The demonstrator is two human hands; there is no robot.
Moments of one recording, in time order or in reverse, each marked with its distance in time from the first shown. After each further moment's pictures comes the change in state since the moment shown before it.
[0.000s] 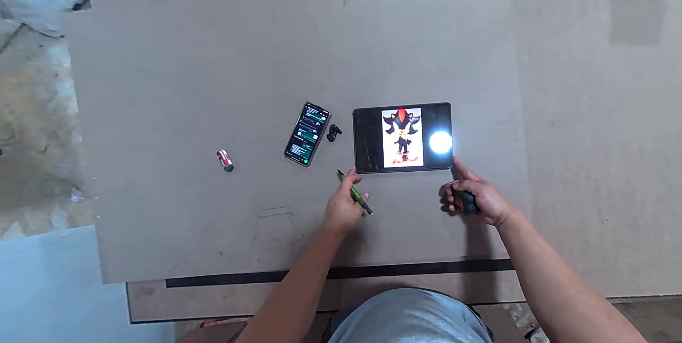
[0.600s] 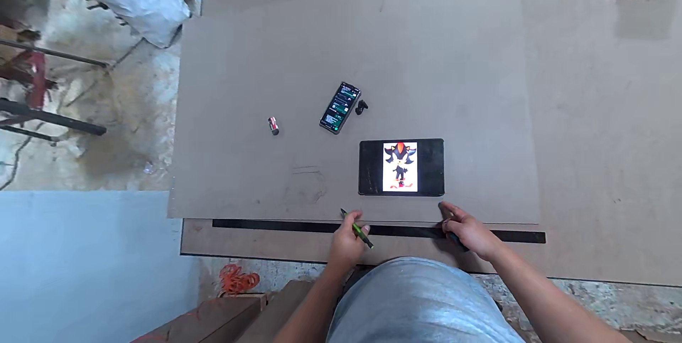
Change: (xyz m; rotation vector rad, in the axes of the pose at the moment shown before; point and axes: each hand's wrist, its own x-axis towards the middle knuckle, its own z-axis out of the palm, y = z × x) left_hand -0.206 -0.065 0.037 -0.041 0.152 -0.129; right_hand -0.111 0.123 0.058 -0.508 0.006 0.082
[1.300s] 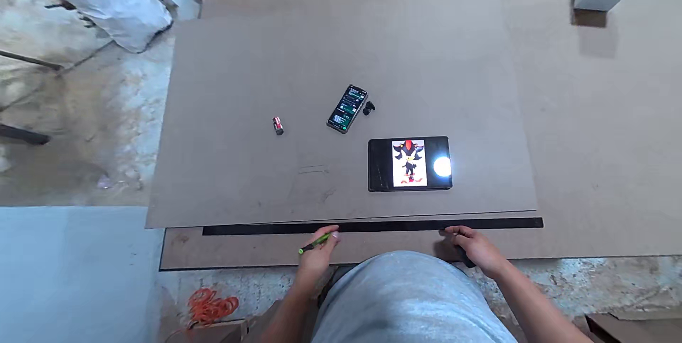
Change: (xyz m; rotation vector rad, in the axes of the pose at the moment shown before) left_hand -0.009 -0.101 -0.082 -0.323 -0.014 -0.033; right_hand -0.040 0.031 0.067 0.021 0.199 0.077
